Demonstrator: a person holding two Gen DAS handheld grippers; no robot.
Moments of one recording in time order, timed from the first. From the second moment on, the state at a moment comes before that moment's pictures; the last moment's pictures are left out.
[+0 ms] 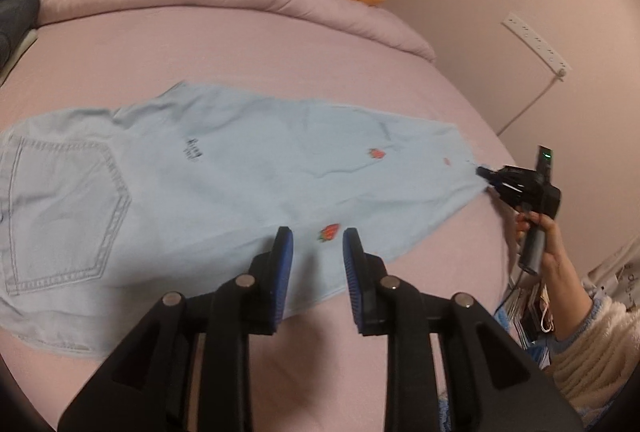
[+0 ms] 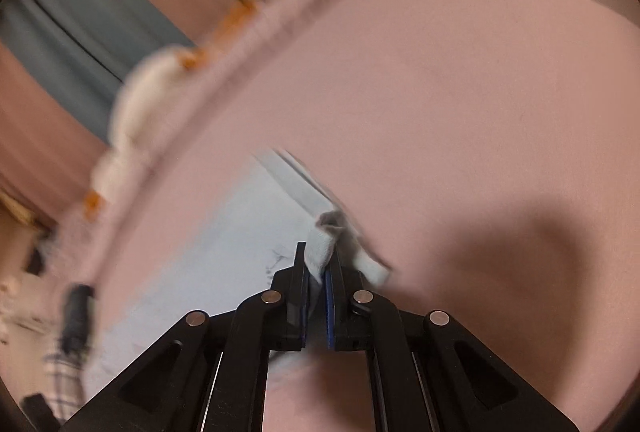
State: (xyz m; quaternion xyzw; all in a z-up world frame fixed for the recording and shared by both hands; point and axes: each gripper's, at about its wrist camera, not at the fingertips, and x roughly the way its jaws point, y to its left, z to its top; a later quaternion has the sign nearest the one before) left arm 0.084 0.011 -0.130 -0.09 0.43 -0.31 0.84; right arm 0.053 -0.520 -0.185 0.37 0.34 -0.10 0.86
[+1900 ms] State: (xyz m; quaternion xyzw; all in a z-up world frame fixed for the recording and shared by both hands) left arm 0.235 -0.146 -0.141 0.25 0.42 -0.37 0.79; right arm 0.217 -0.265 -0.159 -0.33 0.47 0.22 0.79
